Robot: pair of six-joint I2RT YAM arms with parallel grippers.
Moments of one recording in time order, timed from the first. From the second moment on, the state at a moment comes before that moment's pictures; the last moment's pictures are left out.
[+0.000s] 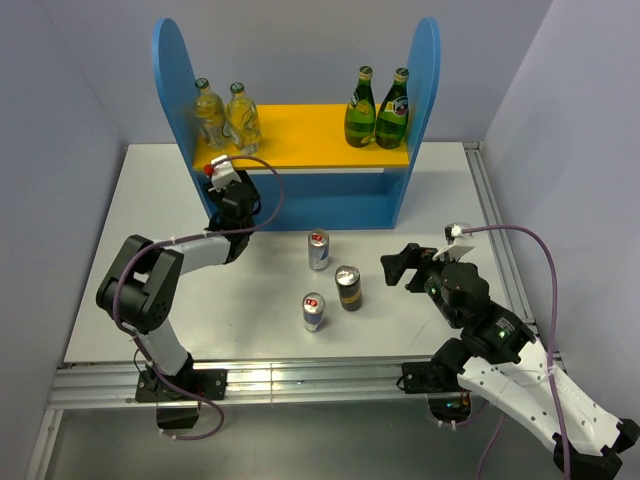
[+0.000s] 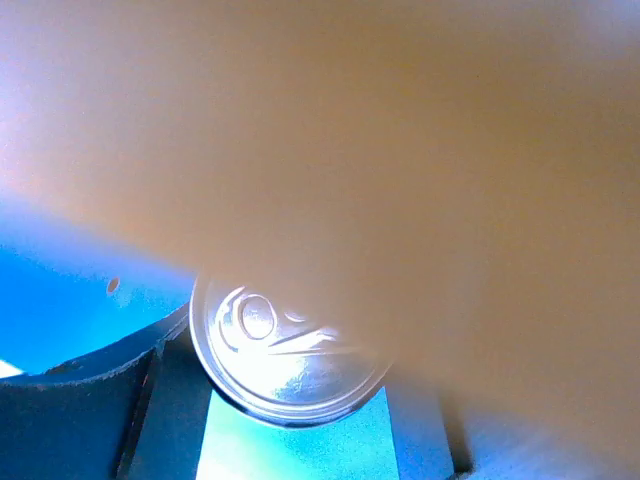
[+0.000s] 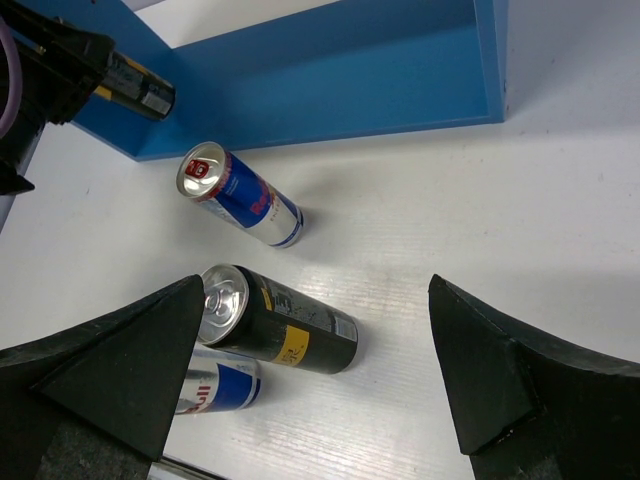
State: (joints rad) left arm -0.44 1.73 0.89 0.65 -0.73 -0.38; right arm 0.71 0.43 0.62 -0.52 0.38 0.59
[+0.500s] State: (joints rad) left arm -0.49 1.72 0.87 0.61 -0.85 -0.46; right arm 0.71 0.42 0.61 -0.52 0.38 0.59
